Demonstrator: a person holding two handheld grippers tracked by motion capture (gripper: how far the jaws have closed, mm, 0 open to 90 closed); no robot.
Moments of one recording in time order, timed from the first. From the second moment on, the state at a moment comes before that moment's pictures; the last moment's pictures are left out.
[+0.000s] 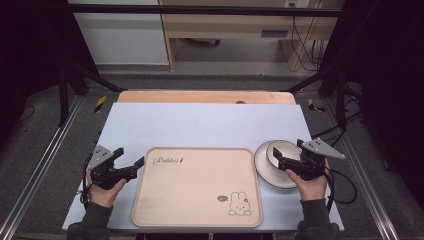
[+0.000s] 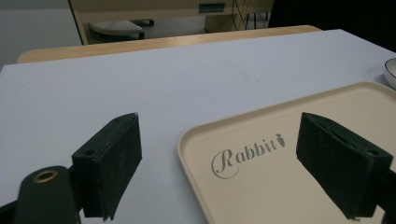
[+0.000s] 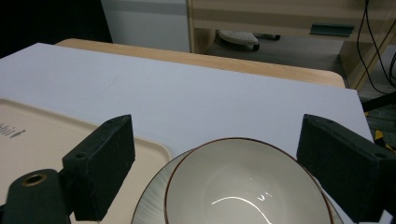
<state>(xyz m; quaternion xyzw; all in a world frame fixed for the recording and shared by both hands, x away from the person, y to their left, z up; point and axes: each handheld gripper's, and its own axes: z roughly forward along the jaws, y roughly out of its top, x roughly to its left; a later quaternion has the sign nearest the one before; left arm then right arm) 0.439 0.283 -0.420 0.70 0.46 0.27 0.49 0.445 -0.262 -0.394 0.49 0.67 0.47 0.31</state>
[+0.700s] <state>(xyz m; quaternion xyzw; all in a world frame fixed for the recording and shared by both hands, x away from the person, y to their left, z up) 0.441 0.281 -0.422 0.70 0.45 0.27 0.48 0.466 -0.287 -0.402 0.54 0.67 0.42 0.29</state>
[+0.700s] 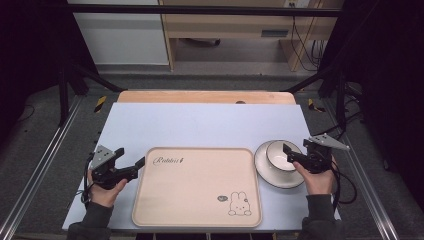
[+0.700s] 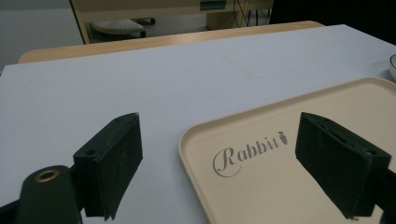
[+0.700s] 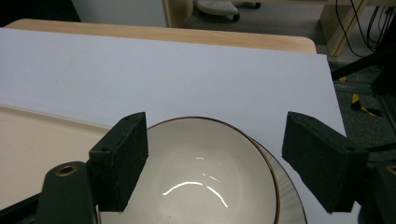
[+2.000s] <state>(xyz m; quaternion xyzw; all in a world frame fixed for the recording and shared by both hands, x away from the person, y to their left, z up) 0.440 0.277 -0.426 0.71 0.45 0.27 0.47 0.490 -0.308 -0.435 0.62 0.68 0.32 0.22</state>
